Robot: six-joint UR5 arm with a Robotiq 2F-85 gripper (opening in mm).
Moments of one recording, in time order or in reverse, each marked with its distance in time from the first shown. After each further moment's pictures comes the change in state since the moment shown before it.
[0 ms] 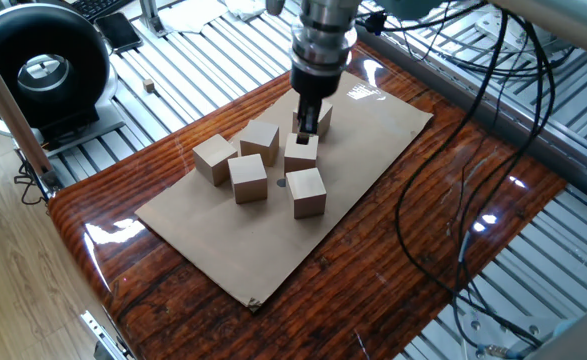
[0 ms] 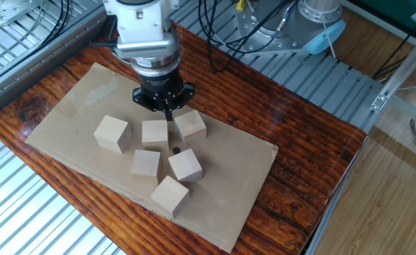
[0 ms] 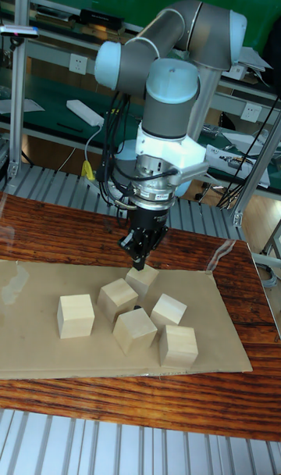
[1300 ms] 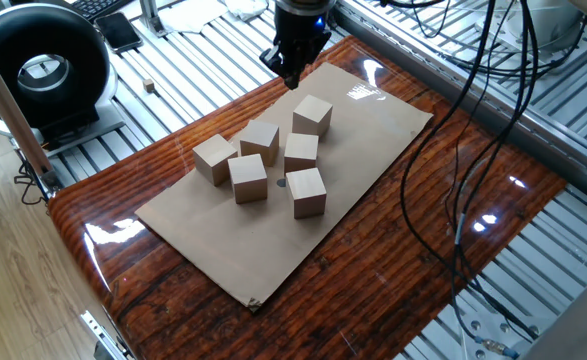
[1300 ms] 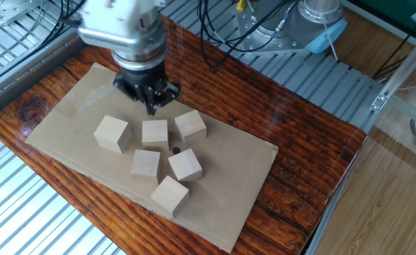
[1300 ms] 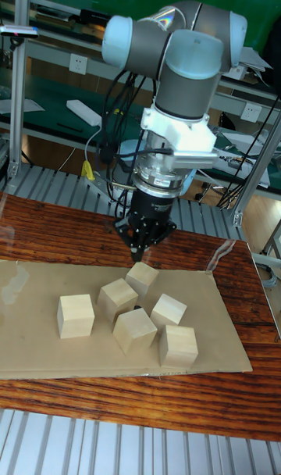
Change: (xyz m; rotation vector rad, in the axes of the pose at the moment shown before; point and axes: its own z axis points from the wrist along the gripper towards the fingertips) arm -0.030 -0.029 -0.047 0.055 0.006 0.273
